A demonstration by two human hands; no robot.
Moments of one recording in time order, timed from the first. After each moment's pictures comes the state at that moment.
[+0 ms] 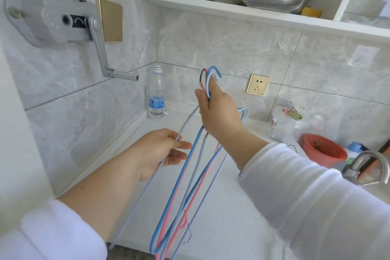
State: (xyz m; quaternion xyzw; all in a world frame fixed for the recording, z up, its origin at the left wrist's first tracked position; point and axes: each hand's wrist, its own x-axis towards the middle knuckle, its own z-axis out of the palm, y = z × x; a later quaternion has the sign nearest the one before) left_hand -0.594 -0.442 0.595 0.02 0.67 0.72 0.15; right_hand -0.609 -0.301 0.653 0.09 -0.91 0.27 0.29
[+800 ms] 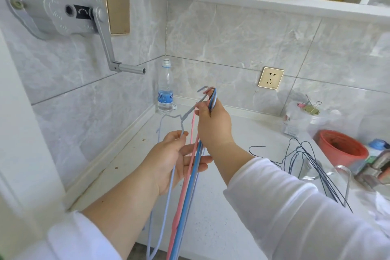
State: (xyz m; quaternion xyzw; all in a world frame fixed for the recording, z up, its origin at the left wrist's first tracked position) left_hand -0.584 -0.427 0.566 0.00 0.50 0.85 0.19; right_hand -0.625 -0.324 0.604 -0.02 -0.82 0.53 0.22
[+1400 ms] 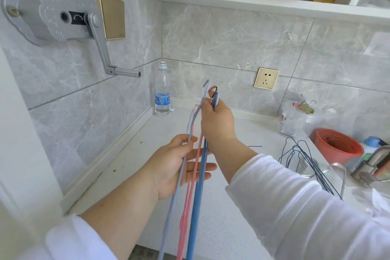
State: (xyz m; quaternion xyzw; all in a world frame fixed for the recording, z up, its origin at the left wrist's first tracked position) left_hand -0.572 -0.422 0.573 0.03 0.54 0.81 0.23; right_hand -0.617 -0.314 0.618 -0.06 -0.78 0.60 0.20
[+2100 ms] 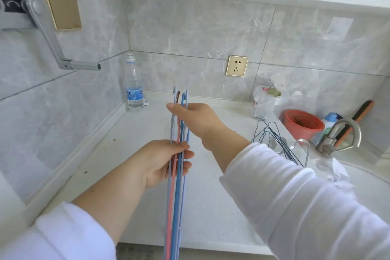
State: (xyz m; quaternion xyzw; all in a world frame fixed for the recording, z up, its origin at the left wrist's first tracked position) left_hand -0.586 -0.395 0.560 0.01 0.65 0.72 0.25; right_hand -0.589 -0.281 0.618 -0.05 -0.83 0.56 0.05
